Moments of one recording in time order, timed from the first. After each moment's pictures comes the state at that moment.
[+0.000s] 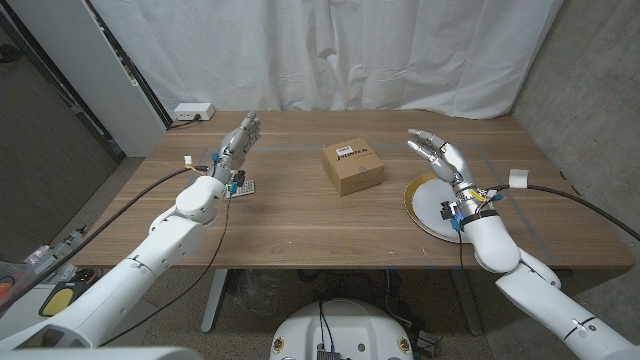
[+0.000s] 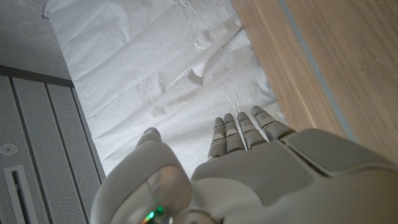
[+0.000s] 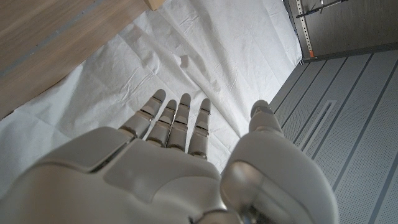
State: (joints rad) left arm 0.99 0.66 0.29 -1.64 -0.55 -0.15 0.18; left_hand 0.42 0.06 0.16 0.05 0.23 0.18 0.05 0.20 0.18 0.16 -0.01 0.20 0.18 0.09 -0.01 0.19 0.18 0.10 -0.04 0.21 0.18; right arm -1.30 -0.67 -0.21 -1.82 -0.03 0.44 -0.37; right_hand 0.58 0.03 0.26 -0.17 0.21 0.50 -0.06 0.22 0.19 0.43 0.00 0.26 0.18 0.26 -0.04 0.19 0.17 0.29 -0.04 0.22 0.18
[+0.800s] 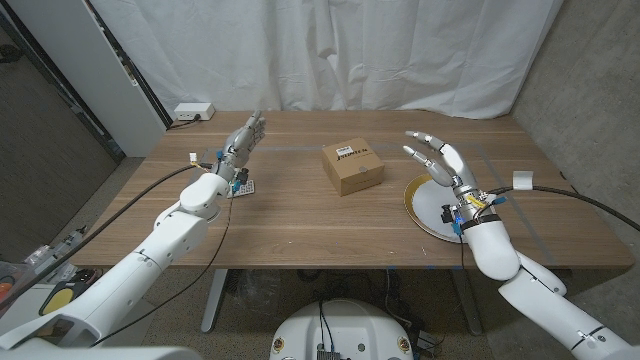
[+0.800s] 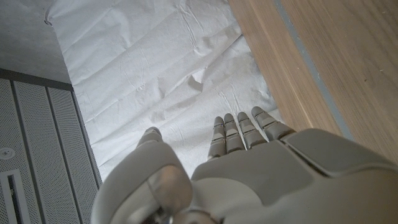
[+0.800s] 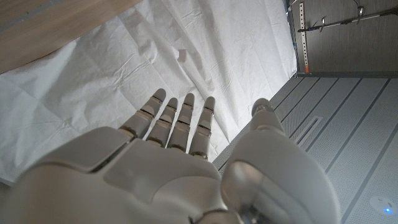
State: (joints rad) left arm 0.94 0.65 0.32 -1.59 -0.56 -0.16 0.13; left_hand 0.43 0.06 0.16 0.05 0.22 0.18 0.05 0.20 0.18 0.16 -0.01 0.20 0.18 0.09 -0.01 0.19 0.18 0.09 -0.04 0.20 0.18; right arm -1.36 -0.66 -0.19 -1.91 -0.22 0.38 -0.47; right_hand 0.60 0.01 0.27 -0.16 0.22 0.53 -0.10 0.23 0.19 0.45 -0.04 0.25 0.18 0.29 -0.04 0.19 0.17 0.32 -0.04 0.22 0.18
